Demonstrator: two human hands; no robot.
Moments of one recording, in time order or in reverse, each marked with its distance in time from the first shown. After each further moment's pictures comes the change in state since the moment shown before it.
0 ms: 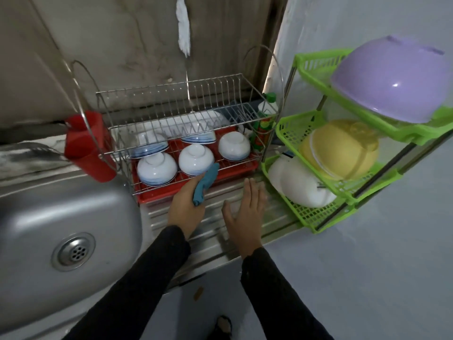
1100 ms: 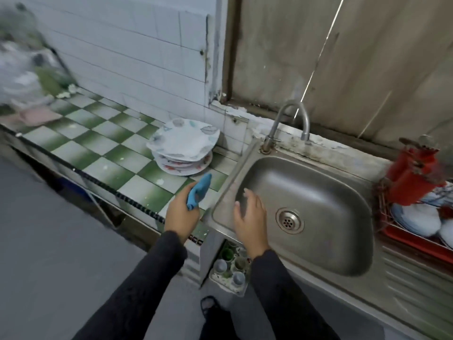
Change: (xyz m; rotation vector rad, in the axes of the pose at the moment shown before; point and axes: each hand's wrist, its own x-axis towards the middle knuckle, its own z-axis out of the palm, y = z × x) left_hand -0.361 -0.172 -0.419 0.110 0.945 -0.452; right_hand -0.293 -0.431 0.136 0.464 -0.715 -0.555
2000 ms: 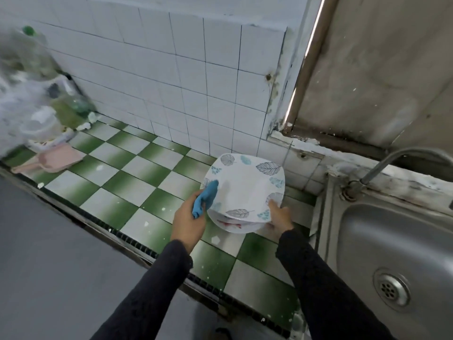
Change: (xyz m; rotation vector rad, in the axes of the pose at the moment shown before) left_hand 0.268 -0.098 -0.135 -0.026 -0.058 -0.028; right_hand 0.250 -0.047 0.217 0.627 -0.045 0.902
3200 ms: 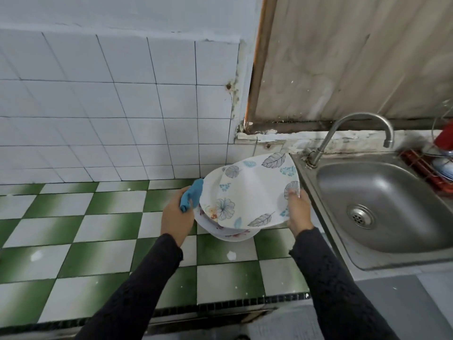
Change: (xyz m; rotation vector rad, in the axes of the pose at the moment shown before) left_hand 0.155 -0.038 -0.061 -0.025 -0.407 0.248; right_hand -0.074 -0.017 0.041 0.406 0.601 -0.228
